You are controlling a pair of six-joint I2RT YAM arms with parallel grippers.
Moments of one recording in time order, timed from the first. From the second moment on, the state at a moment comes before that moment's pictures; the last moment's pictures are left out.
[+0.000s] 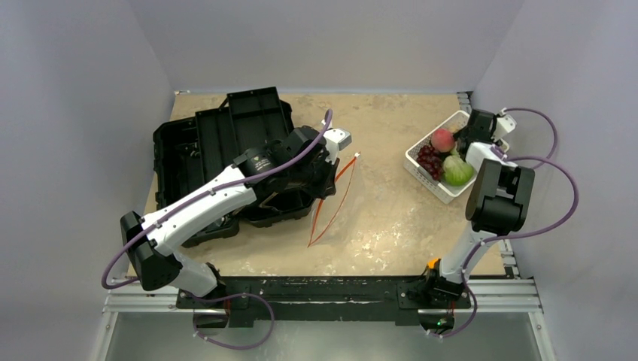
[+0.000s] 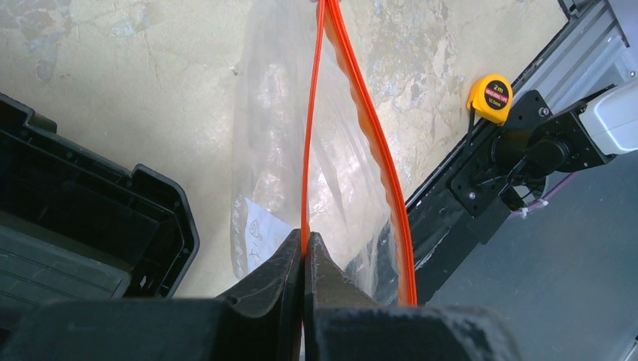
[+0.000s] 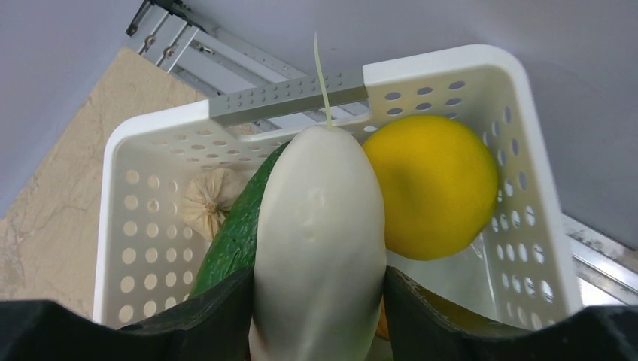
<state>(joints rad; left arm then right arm) -0.92 1.46 1.50 -0.79 0.08 -0.33 -0.29 1.88 1.22 0.01 0.39 0.62</state>
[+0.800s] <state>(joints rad) -0.92 1.46 1.50 -0.79 0.08 -0.33 -0.27 1.29 1.05 -0.08 0.40 0.68</state>
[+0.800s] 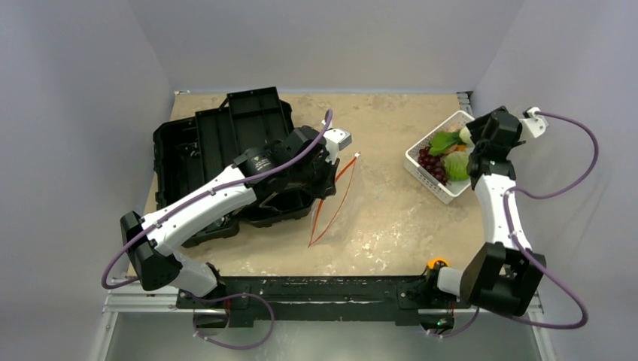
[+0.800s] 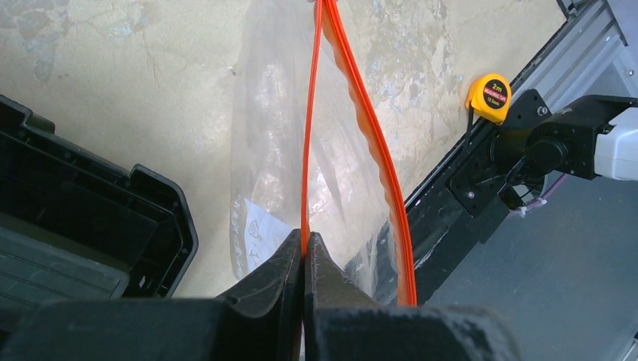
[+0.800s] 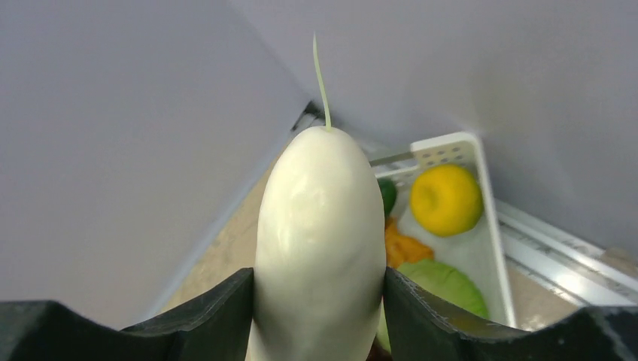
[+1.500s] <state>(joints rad) -0.92 1.49 1.50 -0.79 0.11 -0.33 0.23 1.10 1.03 -0.08 -0.20 0.50</state>
